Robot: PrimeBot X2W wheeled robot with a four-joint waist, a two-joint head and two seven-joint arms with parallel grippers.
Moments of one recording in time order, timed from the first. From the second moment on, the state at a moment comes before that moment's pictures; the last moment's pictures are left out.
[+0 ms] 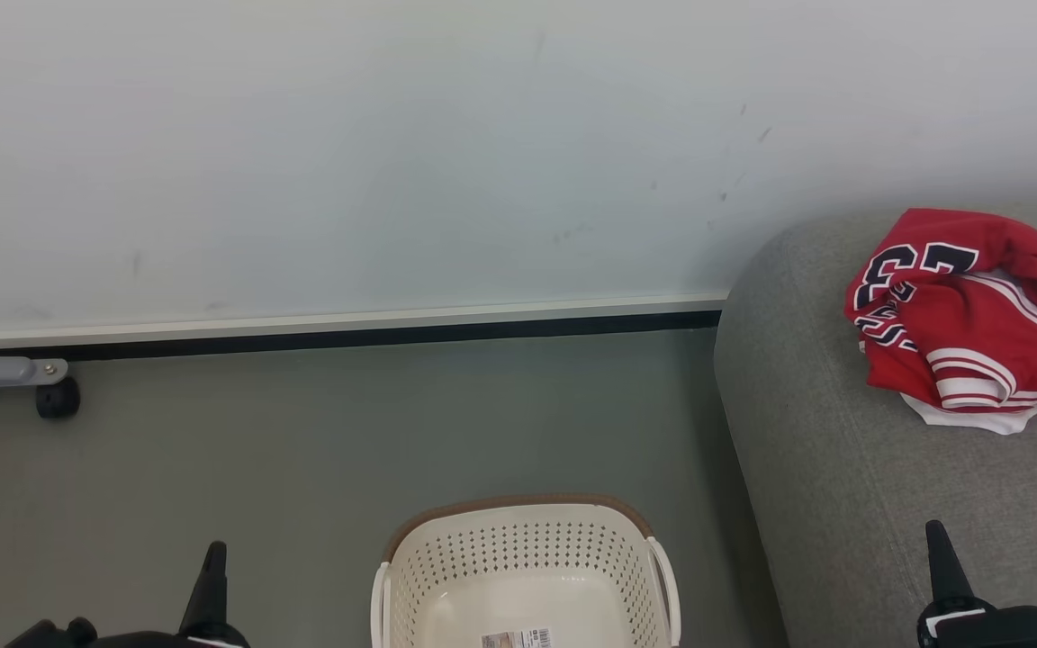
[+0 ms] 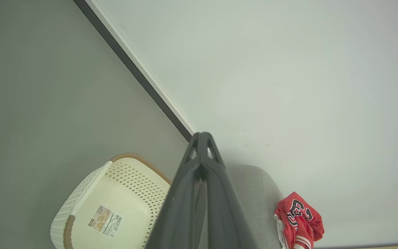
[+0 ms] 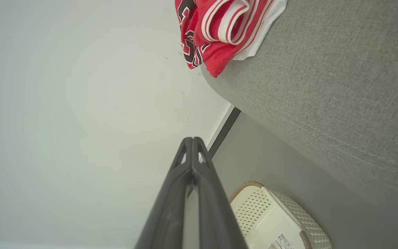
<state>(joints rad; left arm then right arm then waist) 0.00 0.08 0.01 0.29 -1.17 -0.04 0.00 -0.02 -0.07 -0.05 0.26 1.15 0.04 0.00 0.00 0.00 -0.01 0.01</state>
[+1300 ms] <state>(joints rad) -0.08 0.04 0.09 0.30 -1.60 -0.12 0.11 -0.09 -0.04 -0.13 0.30 1.60 0.12 0.11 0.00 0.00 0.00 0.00</state>
